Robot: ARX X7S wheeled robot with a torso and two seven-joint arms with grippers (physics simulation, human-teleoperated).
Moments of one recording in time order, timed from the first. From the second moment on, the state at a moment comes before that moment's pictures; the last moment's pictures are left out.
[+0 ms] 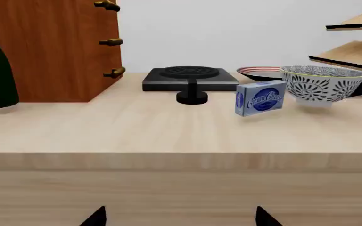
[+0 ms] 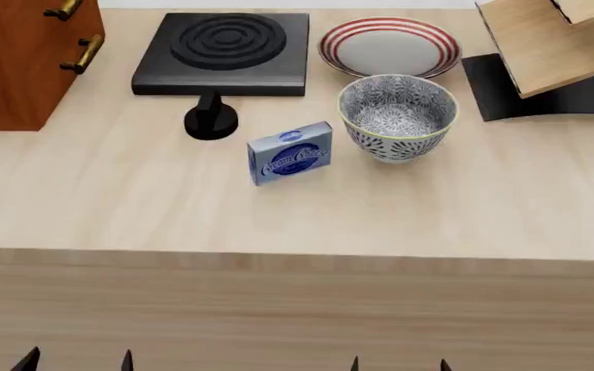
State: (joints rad) left arm 0.00 0.00 0.00 0.00 0.00 0.00 0.00; right arm 0.00 0.00 0.00 0.00 0.00 0.00 0.00
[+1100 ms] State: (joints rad) left arm -0.01 -0.09 0.10 -0.07 -0.07 0.09 -0.13; right arm 0.04 0.09 -0.08 0.11 0.13 -0.11 0.05
